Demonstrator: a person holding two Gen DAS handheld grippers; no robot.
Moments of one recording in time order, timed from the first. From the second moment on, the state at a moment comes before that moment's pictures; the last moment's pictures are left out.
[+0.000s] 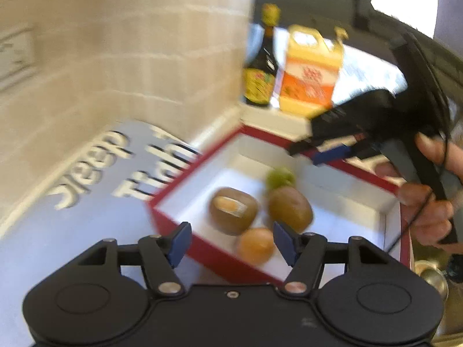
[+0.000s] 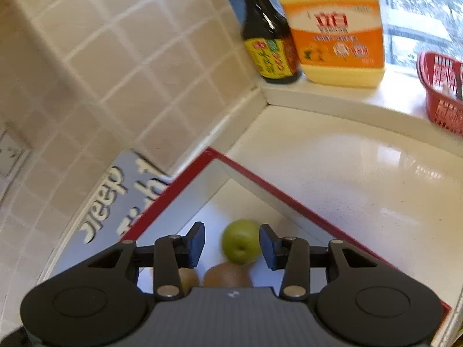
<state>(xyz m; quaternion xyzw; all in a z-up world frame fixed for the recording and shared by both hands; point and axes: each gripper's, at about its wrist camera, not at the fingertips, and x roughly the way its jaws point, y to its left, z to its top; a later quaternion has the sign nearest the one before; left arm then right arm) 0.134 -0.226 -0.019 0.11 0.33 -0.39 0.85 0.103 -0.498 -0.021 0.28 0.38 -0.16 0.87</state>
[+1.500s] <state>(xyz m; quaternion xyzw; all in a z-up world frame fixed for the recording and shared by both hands) 0.178 -0.104 -0.109 0.00 0.46 -0.23 0.86 0.061 -0.260 -0.083 0.11 0.55 0.04 0.82</state>
